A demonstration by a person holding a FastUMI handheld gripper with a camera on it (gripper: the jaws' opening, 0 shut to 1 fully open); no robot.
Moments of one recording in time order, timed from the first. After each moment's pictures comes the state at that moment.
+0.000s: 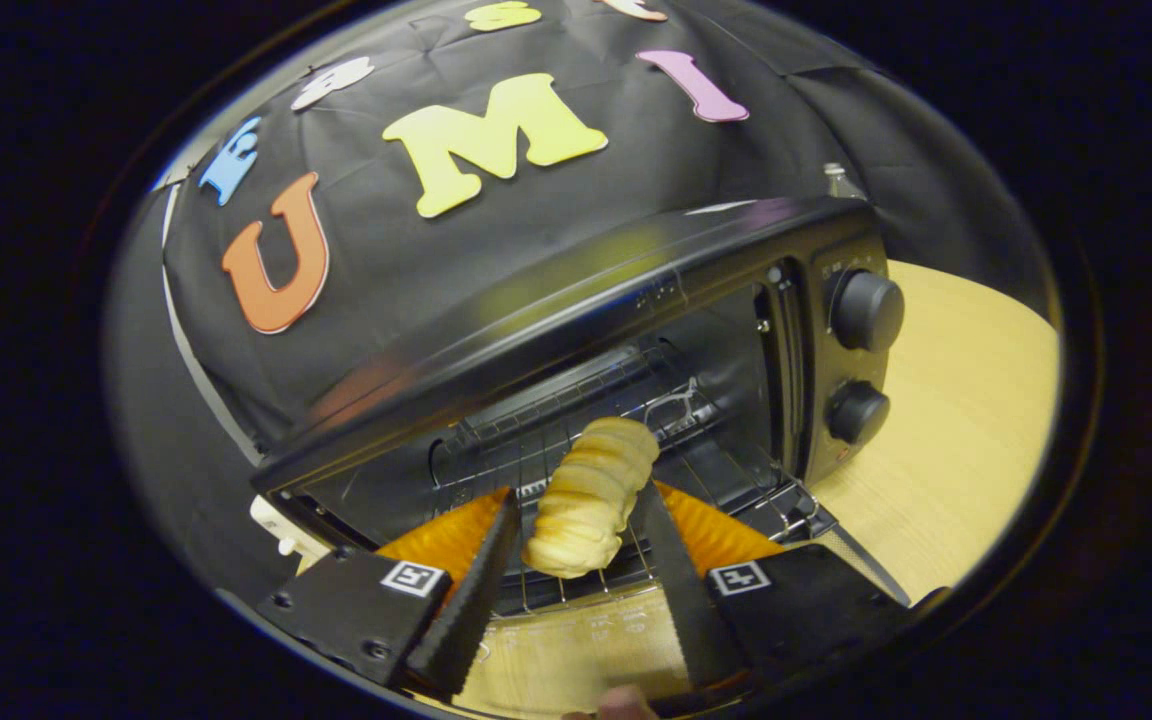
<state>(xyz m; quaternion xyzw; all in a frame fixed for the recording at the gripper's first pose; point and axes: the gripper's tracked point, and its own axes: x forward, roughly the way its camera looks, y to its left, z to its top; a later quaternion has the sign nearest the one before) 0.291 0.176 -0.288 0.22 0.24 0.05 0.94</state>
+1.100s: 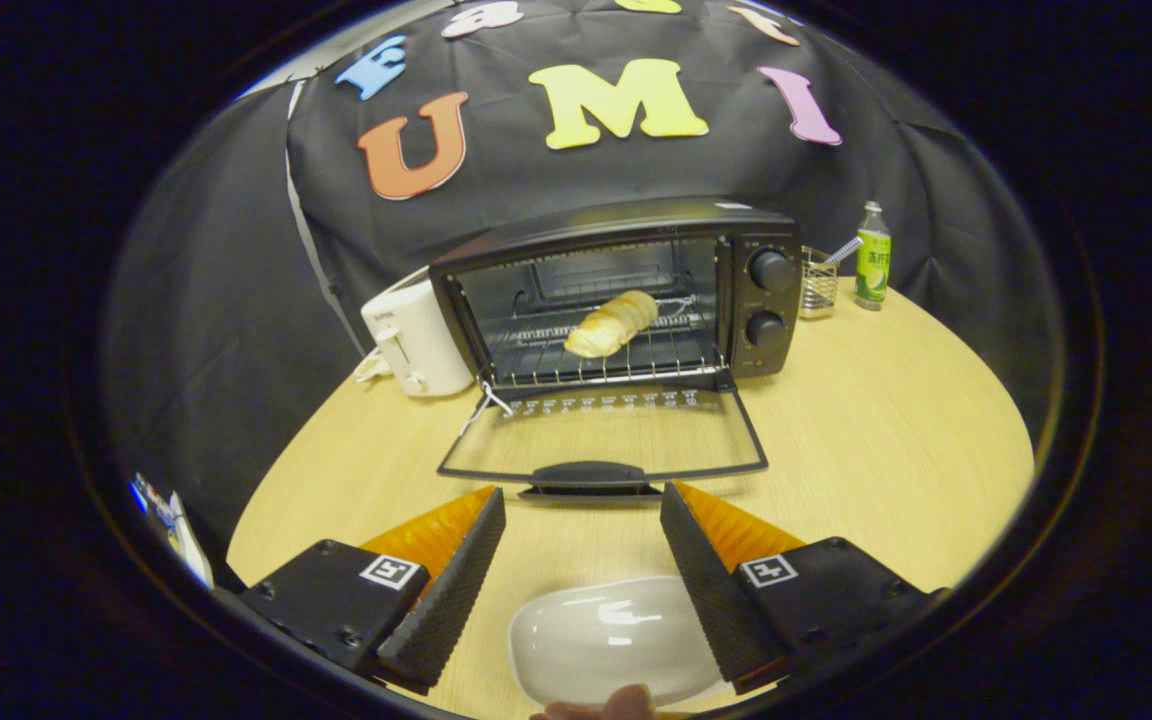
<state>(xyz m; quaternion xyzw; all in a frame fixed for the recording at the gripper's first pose) 0.090 0.140 -0.302 0.05 0.33 0.16 0.93</state>
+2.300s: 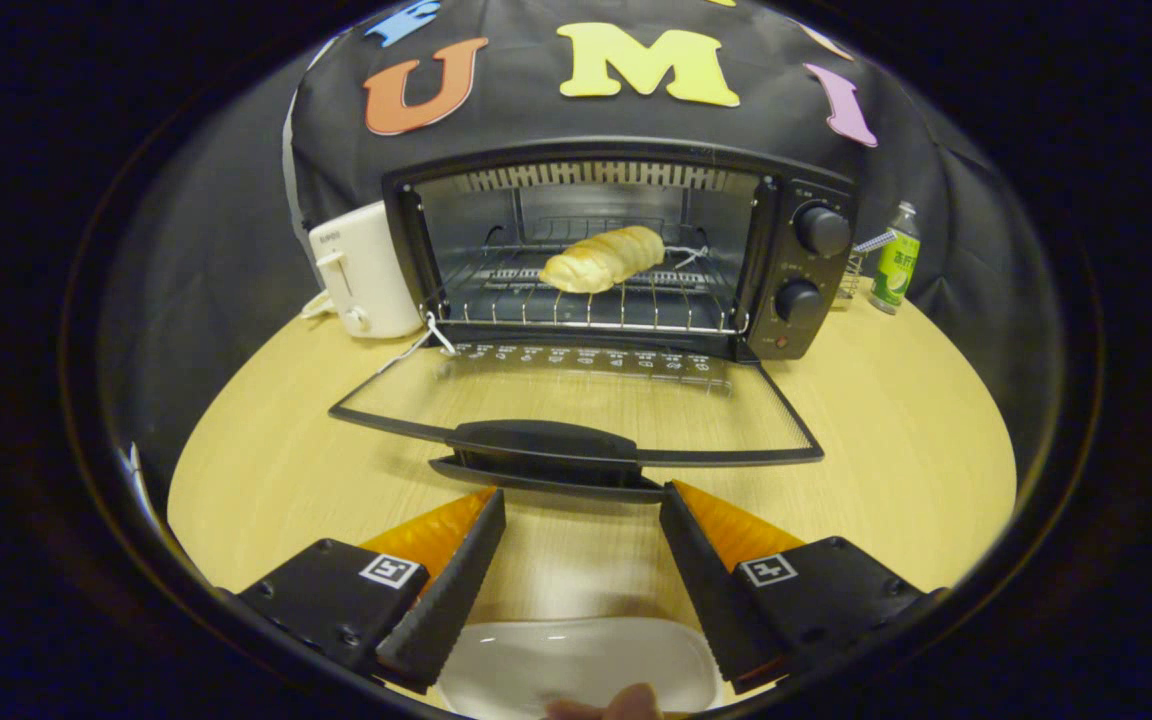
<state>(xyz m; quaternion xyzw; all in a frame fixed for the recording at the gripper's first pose) 0.133 0.144 -0.343 -0.01 0.36 0.15 0.92</state>
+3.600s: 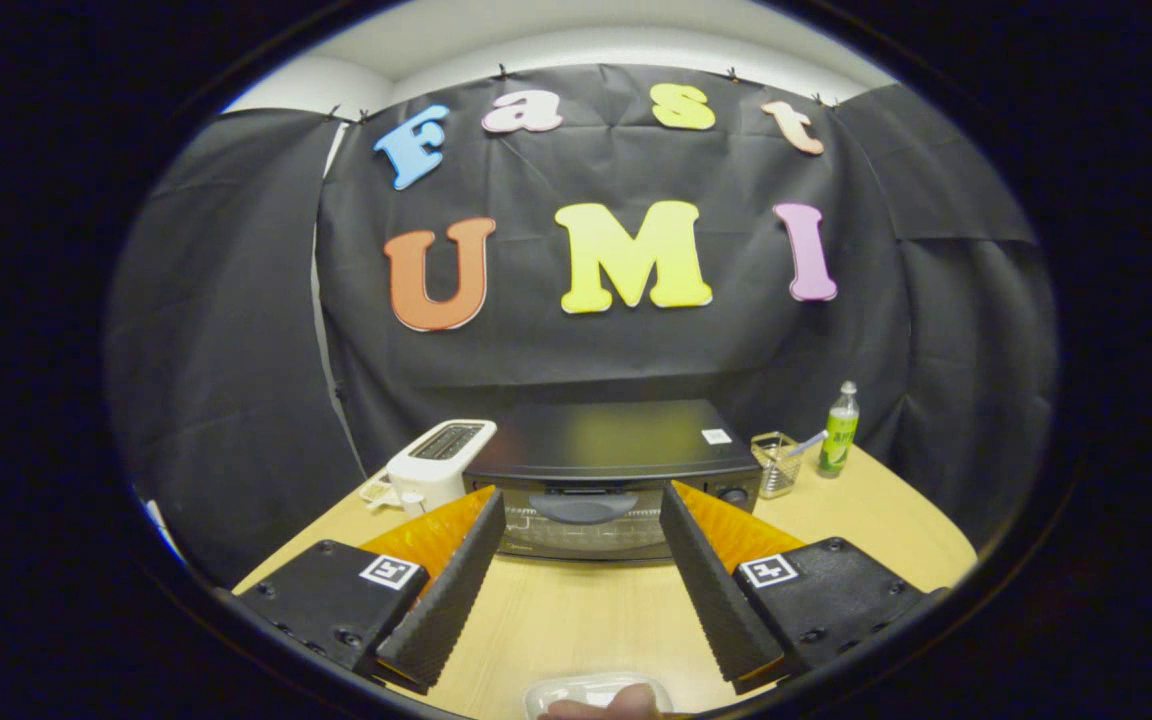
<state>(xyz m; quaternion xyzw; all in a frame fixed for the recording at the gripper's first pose) 0.115 0.135 -0.086 0.02 0.12 0.14 0.98</state>
